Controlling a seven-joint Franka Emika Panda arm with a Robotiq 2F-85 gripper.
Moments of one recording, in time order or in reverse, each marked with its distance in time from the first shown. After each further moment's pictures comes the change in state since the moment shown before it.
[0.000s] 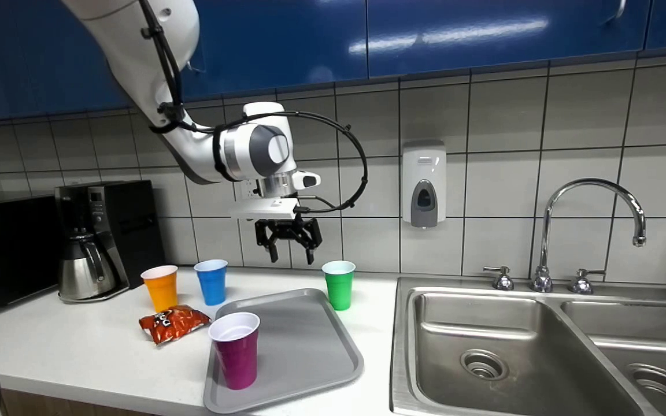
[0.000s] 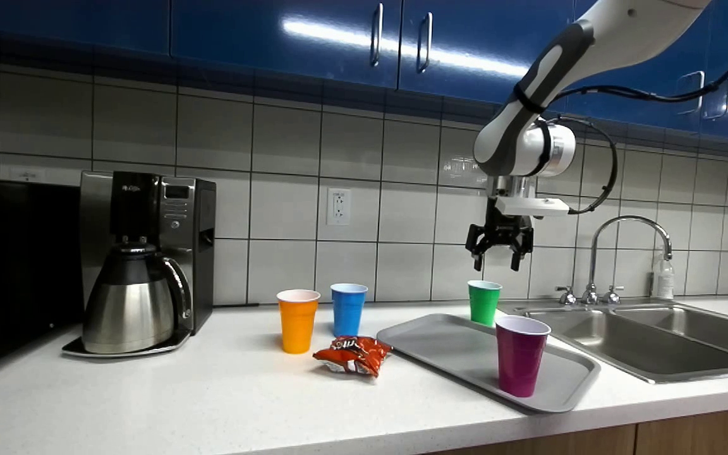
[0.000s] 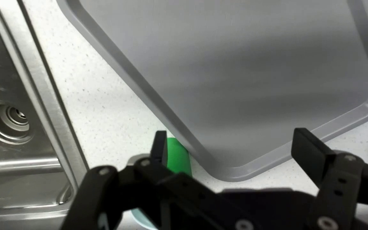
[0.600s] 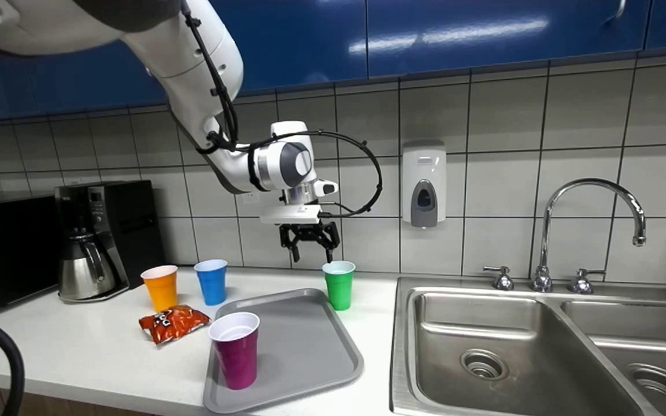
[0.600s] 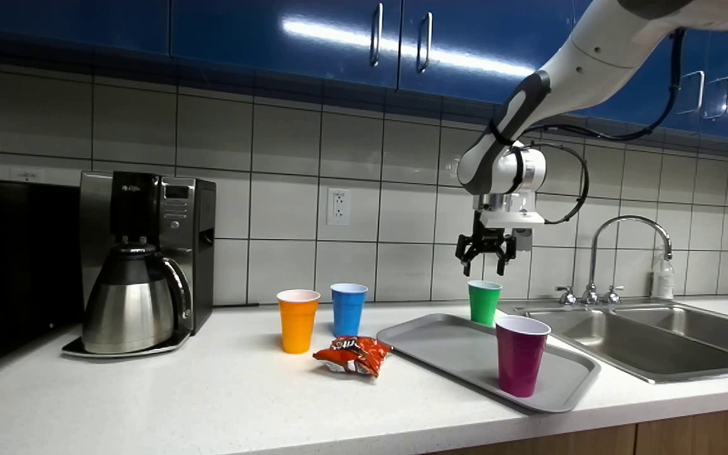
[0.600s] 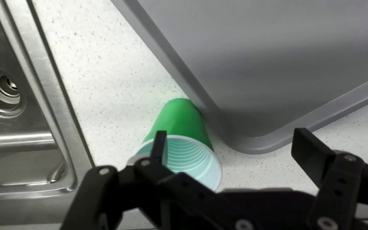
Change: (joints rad) arm -0.016 0.267 -0.011 0.299 0.001 -0.027 -0.022
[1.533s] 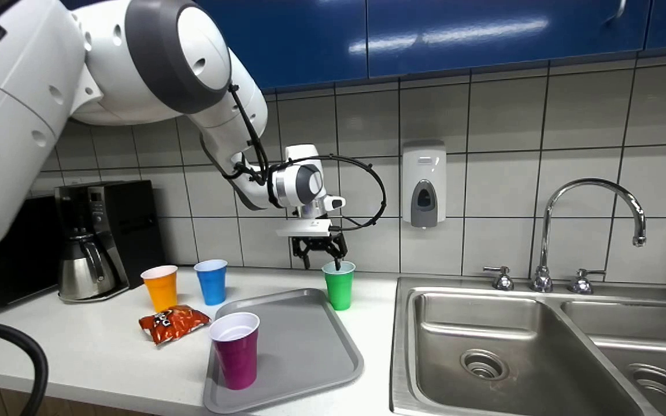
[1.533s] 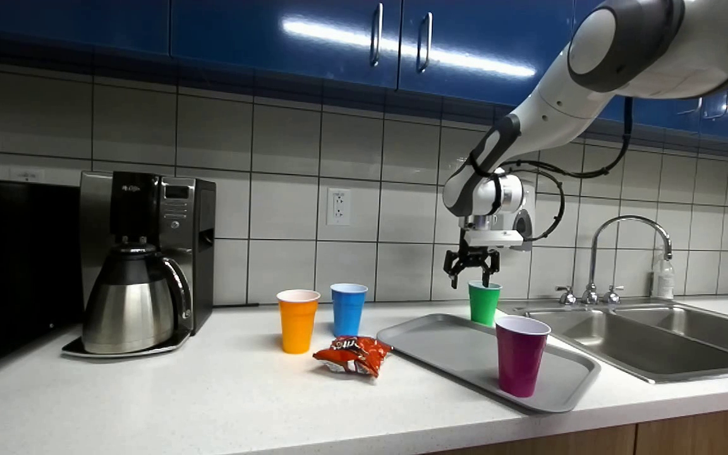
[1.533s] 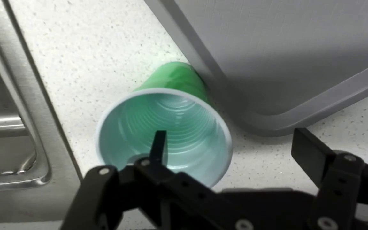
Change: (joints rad) arm -0.001 0.255 0.000 0.283 0.004 -0.033 0.000
